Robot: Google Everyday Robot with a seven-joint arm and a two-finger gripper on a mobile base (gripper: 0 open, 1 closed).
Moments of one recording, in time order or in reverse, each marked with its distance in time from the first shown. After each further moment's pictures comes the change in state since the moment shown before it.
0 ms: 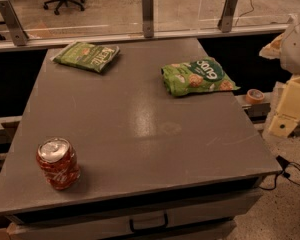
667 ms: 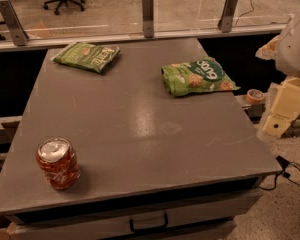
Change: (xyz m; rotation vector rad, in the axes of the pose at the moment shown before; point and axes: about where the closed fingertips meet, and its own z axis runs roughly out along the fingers) arm -0.005 -0.004 0.008 0.007 -0.022 -0.004
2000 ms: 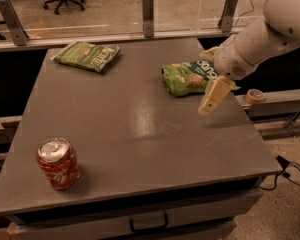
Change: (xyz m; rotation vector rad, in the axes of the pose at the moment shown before) arm -0.066 -0.113 0.148 0.006 -0.339 -0.111
